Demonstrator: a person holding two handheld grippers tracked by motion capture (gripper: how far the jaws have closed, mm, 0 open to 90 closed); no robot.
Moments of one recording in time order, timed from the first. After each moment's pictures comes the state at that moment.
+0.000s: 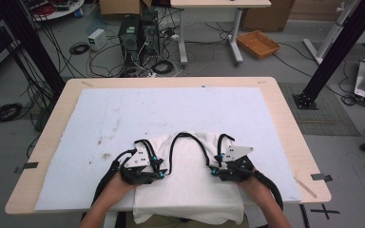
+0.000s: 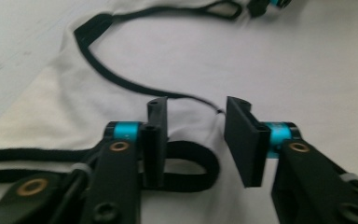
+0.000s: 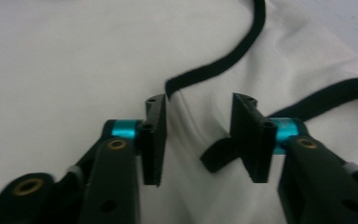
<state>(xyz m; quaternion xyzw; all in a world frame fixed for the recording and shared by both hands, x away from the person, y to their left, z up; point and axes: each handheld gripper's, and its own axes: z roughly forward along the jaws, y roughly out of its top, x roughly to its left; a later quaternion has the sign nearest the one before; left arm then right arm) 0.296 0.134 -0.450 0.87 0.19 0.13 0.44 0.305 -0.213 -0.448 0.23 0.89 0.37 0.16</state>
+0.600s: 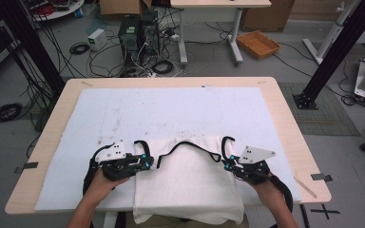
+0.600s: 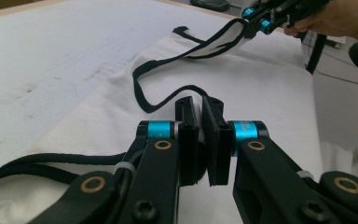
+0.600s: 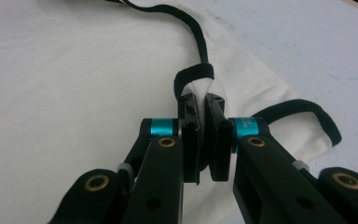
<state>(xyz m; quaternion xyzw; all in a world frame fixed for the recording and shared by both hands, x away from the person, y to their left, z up) 0.292 0.184 -0.429 0.80 0.20 0.06 0.56 0.279 -0.246 -0.419 0.24 0.86 0.42 0.19</state>
